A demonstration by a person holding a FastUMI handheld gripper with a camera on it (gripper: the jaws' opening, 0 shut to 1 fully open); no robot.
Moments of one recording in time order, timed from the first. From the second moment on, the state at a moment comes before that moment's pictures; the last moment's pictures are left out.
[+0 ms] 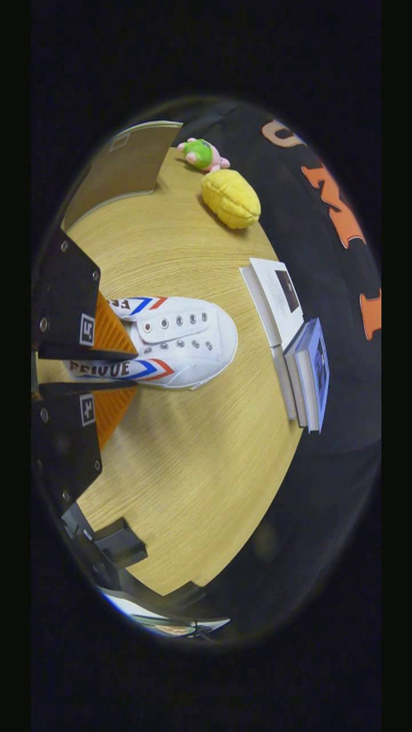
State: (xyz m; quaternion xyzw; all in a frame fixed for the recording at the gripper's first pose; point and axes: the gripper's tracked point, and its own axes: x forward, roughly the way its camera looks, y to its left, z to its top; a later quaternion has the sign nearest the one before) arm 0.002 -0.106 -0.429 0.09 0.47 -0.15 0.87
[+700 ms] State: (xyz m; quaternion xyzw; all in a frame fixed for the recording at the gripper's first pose) arm 0.006 -0.055 -0.363 0.15 0.40 -0.14 0.89
